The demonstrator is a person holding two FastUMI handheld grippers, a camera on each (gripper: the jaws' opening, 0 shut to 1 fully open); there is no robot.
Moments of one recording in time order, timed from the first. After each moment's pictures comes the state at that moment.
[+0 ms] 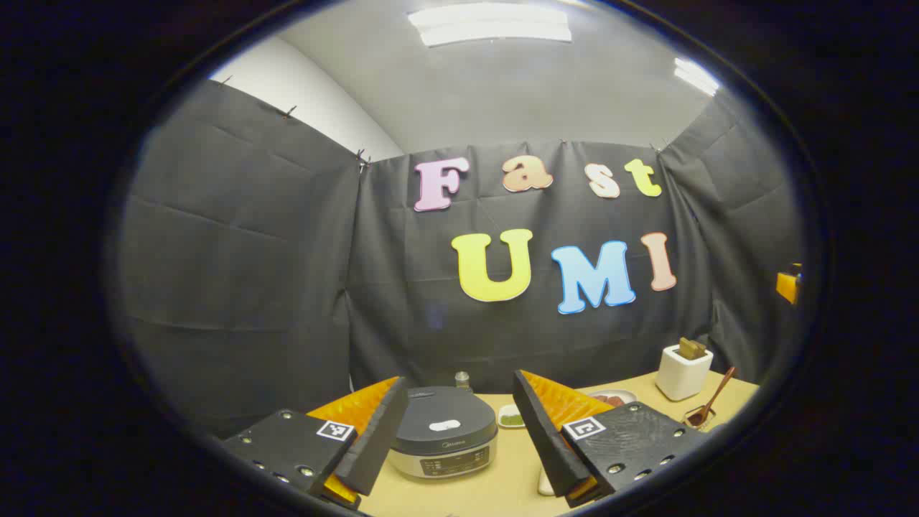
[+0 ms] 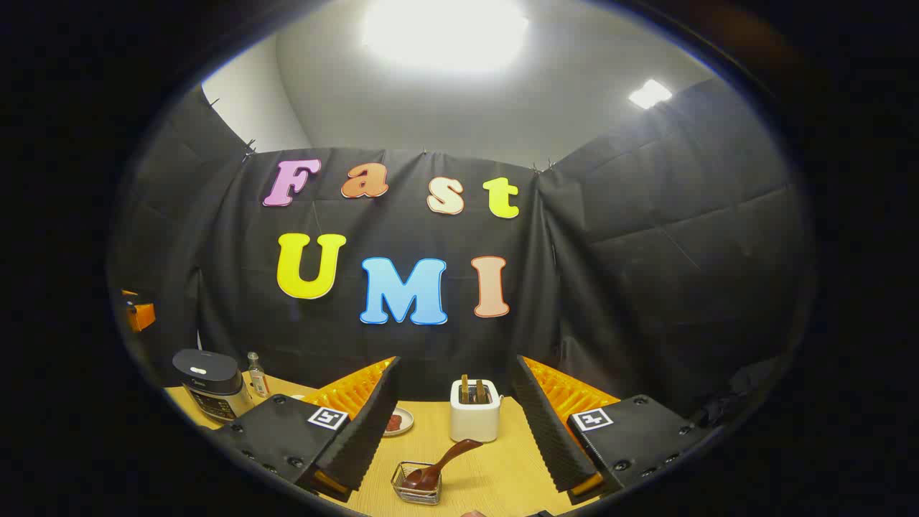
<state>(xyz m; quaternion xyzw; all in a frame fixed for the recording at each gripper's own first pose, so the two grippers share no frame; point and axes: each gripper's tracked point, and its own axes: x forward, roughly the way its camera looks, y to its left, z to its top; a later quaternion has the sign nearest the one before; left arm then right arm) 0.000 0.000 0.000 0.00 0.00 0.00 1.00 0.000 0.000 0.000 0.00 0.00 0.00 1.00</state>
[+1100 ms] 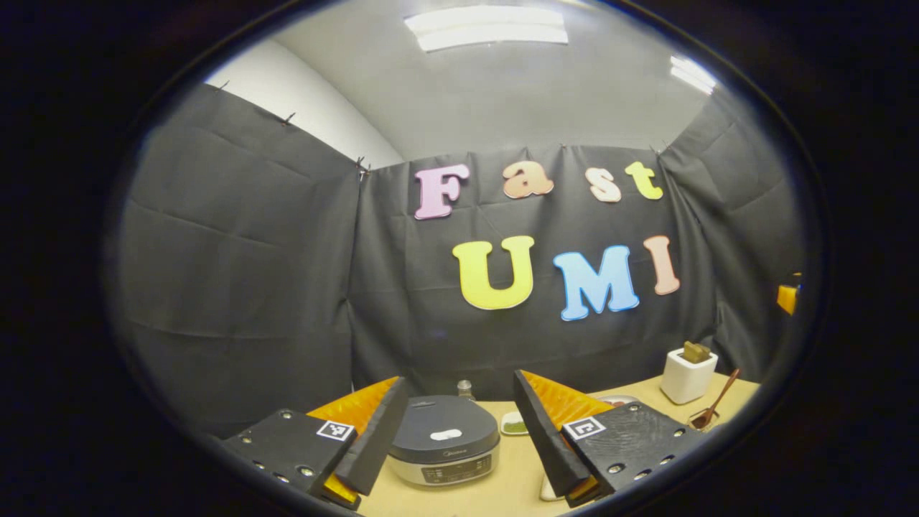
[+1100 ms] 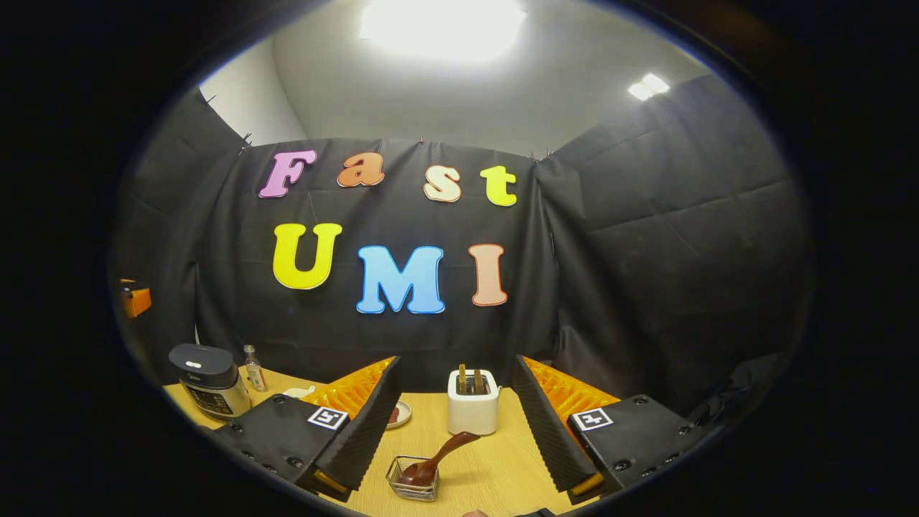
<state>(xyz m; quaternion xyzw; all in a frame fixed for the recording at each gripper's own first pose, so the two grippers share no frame) 0.008 -0.008 0.013 0.00 -0.02 0.01 1.00 0.010 -0.005 -0.018 0.00 0.02 0.00 1.00</state>
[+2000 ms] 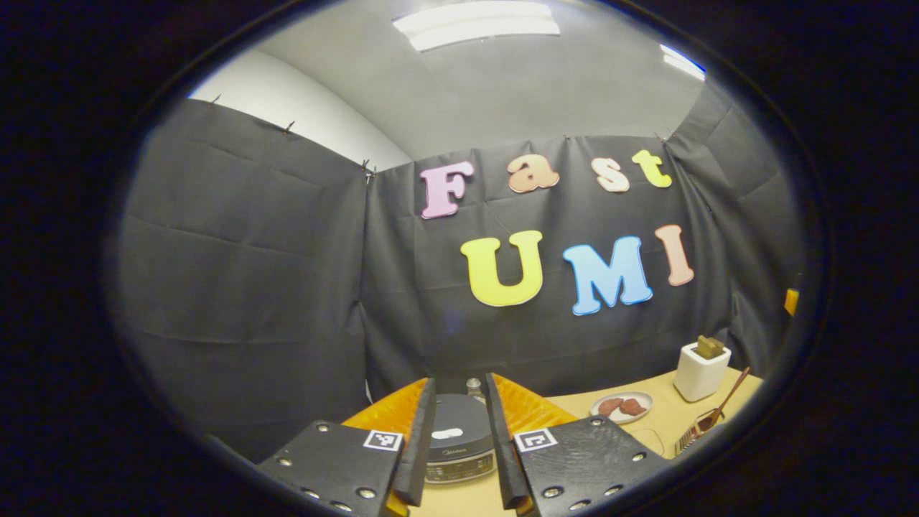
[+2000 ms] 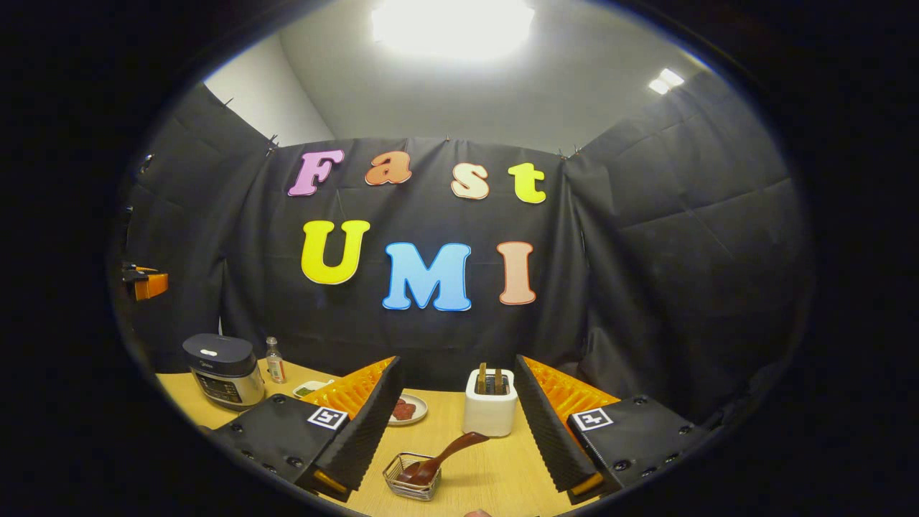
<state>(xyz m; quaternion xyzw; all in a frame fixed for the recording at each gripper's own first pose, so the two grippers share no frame) 0.015 -0.032 0.010 0.03 0.00 0.04 1.00 0.018 0.002 -0.032 0.00 0.02 0.08 1.00</state>
